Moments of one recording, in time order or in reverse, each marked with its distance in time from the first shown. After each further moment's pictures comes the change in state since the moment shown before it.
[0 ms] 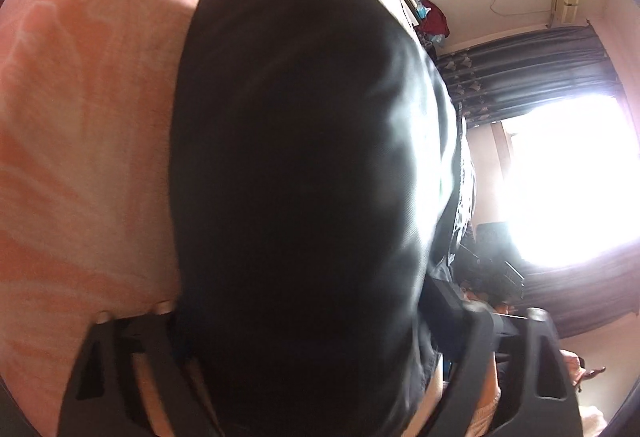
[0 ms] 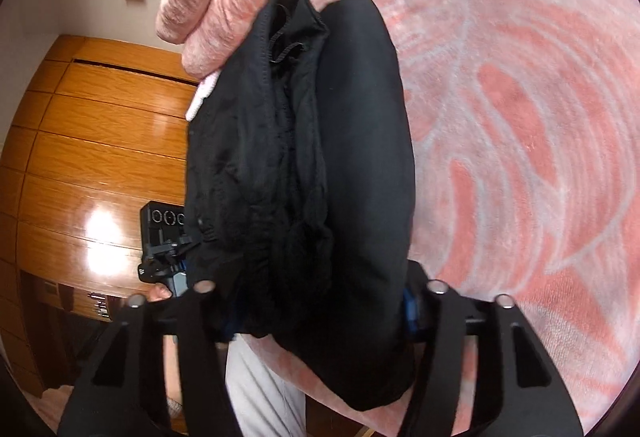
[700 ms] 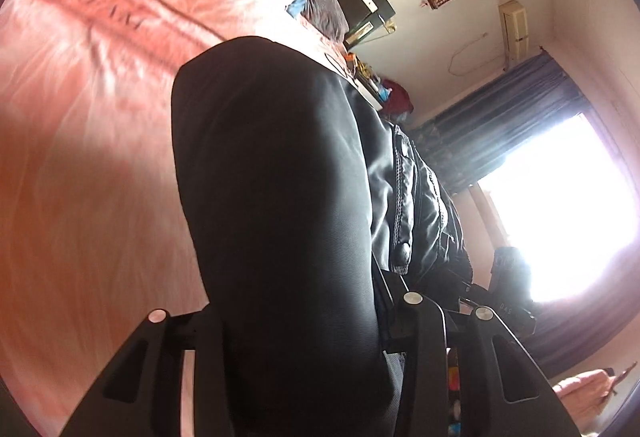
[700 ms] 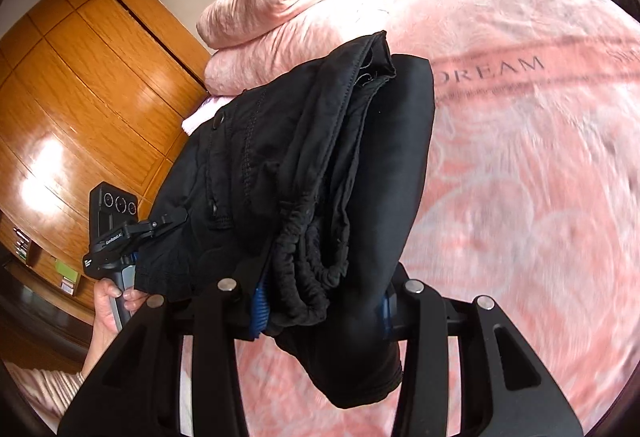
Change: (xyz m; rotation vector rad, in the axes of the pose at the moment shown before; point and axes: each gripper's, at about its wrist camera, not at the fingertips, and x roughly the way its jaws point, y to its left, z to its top) left arm -0.025 -0.063 0.066 0.137 -0.356 -0.031; right arm -0.013 0.101 0.101 -0.366 -0.162 -0.197
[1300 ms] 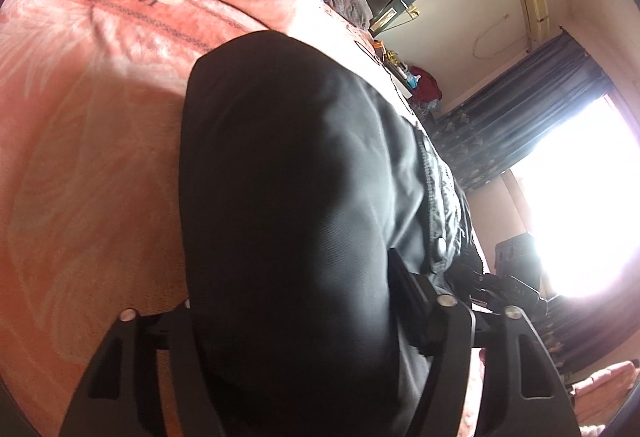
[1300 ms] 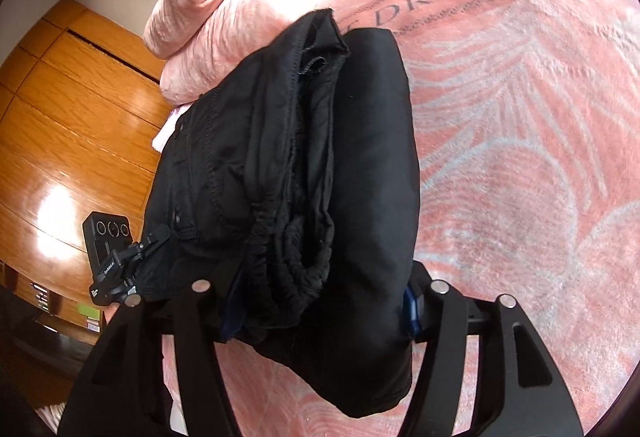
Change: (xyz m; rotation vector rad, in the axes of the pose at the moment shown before) left arm 0.046 0.062 0.019 0.031 0.036 0.095; right arm 0.091 -0.099 -0.002 0.232 0.063 0.063
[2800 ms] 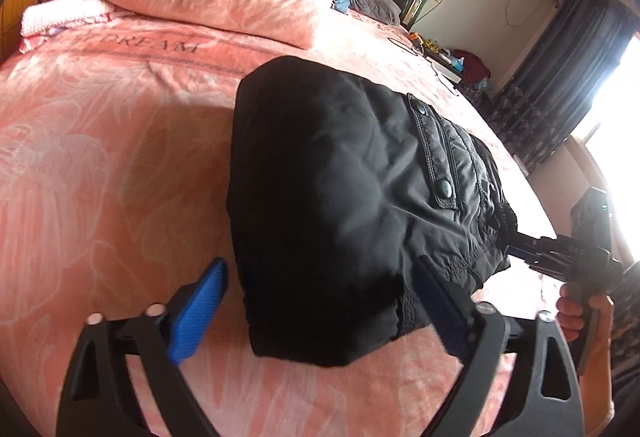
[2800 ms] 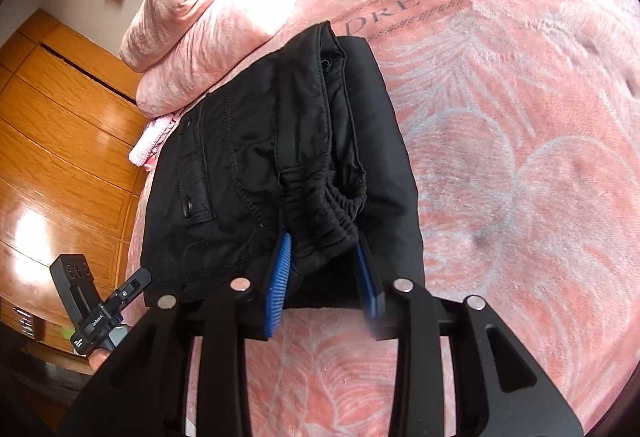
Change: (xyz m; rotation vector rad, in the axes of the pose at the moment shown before) left arm -0.059 -0.064 -0.051 0.160 -0.035 0.343; right arm -0.046 0.037 -0.041 0.000 -0.056 -0.183
